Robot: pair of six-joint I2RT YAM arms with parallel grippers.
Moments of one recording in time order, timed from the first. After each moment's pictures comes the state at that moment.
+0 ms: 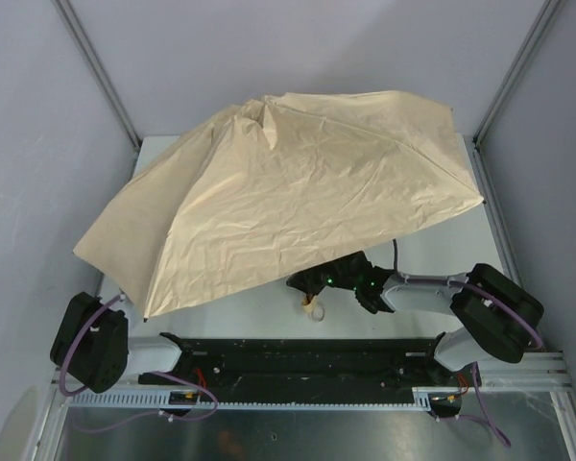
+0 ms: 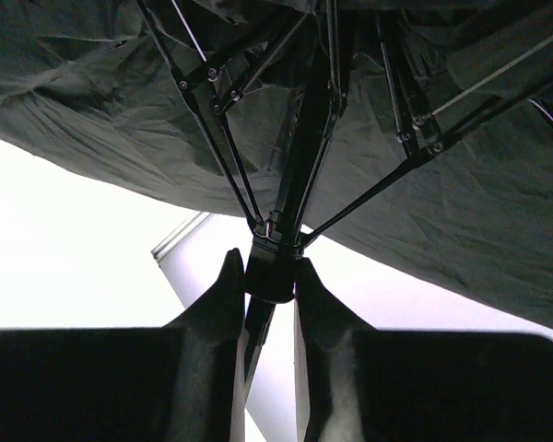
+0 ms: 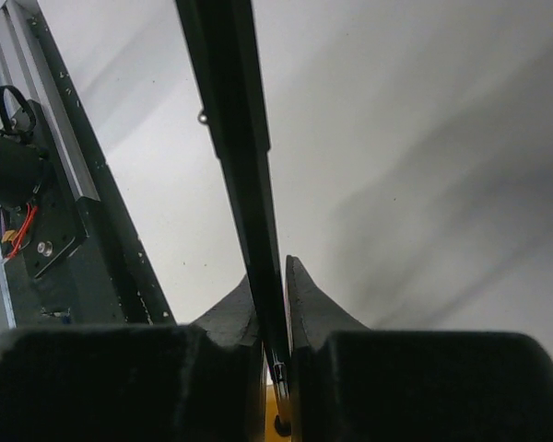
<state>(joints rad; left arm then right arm) -0.52 1.25 0.70 0.97 0.03 -1.00 0.90 1.47 0.59 0.51 -0.25 0.36</state>
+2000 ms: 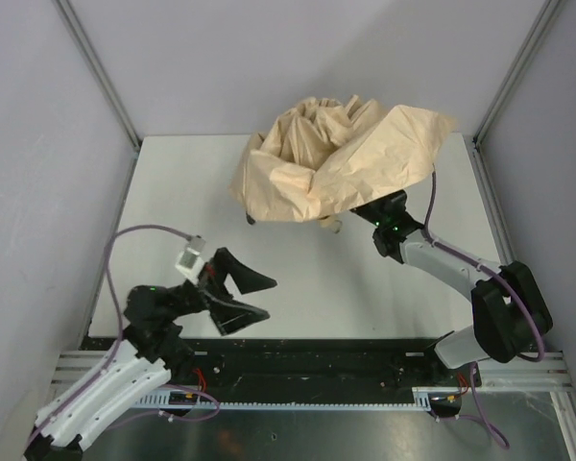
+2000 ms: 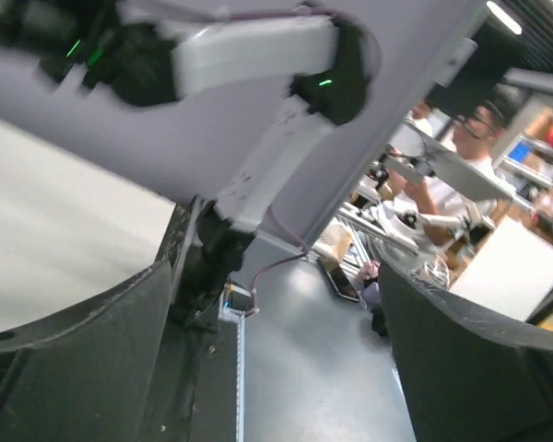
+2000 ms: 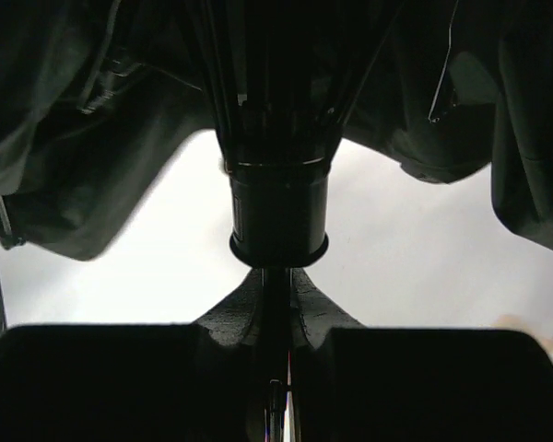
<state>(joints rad) -0.69 0.40 0.25 0.55 0.68 -0.91 0.57 1.45 0.94 0.61 -0.34 0.24</state>
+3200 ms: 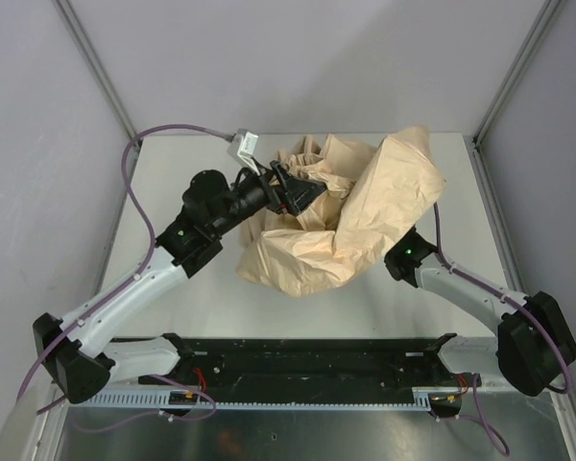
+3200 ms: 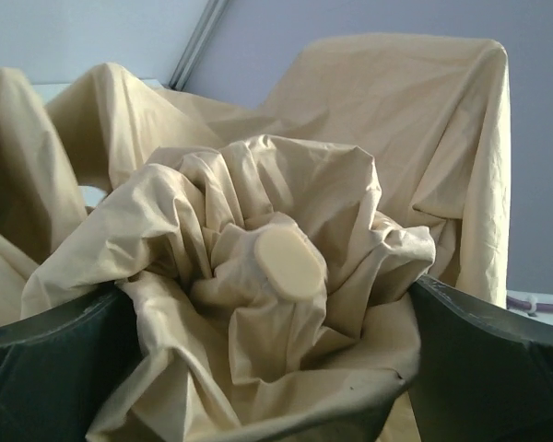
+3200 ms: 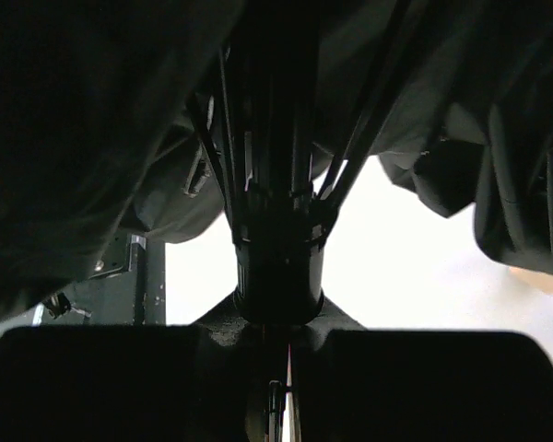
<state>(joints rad) -0.73 1.15 1.12 0.09 0.17 -0.62 0.61 1.26 0.77 0.47 -0.78 0.12</state>
